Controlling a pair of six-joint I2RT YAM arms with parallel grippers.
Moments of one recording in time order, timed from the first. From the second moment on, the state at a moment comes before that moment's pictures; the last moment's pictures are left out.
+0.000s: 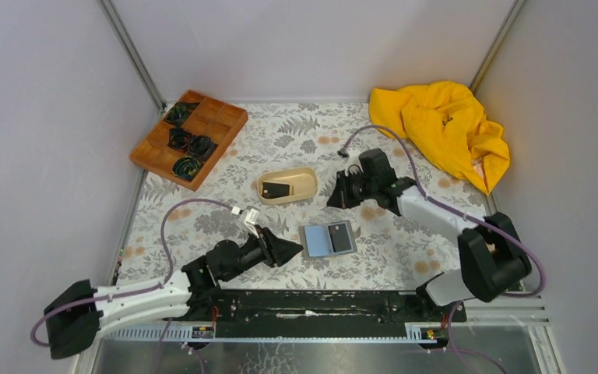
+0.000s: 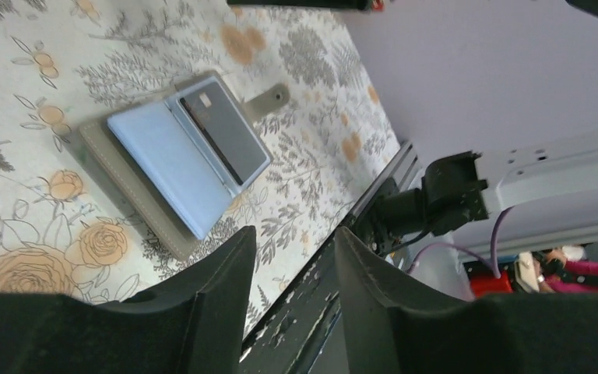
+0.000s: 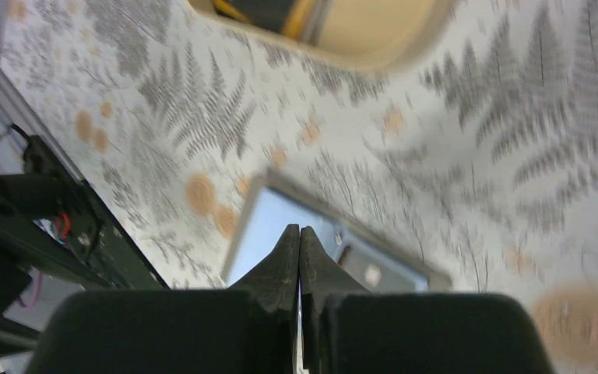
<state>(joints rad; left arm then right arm) -1.05 0.66 0.07 0.48 -0.11 -0.90 0.52 1.52 0.94 -0.18 -0.47 0.31</state>
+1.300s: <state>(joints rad) -1.04 1.60 0.34 0.93 -0.06 -1.00 0.51 1.23 0.41 -0.04 -0.25 0.43</state>
